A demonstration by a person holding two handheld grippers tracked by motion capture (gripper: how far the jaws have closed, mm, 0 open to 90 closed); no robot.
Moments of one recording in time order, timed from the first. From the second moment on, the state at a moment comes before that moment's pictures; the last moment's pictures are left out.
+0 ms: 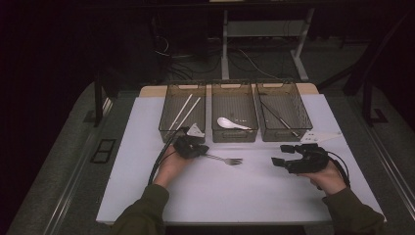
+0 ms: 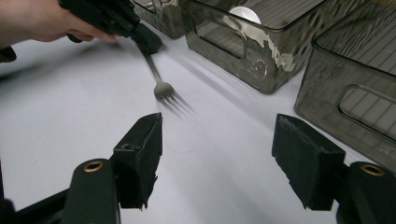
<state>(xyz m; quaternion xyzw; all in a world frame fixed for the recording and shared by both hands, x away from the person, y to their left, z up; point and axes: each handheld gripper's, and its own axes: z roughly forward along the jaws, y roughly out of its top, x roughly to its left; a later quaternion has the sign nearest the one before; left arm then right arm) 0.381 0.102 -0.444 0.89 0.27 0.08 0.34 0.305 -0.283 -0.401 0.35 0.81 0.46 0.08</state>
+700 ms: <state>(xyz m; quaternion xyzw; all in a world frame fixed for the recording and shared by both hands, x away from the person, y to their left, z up) 0.356 0.081 -0.445 0.91 0.18 0.05 0.36 0.306 -0.272 -0.405 0.35 0.81 0.46 0.08</state>
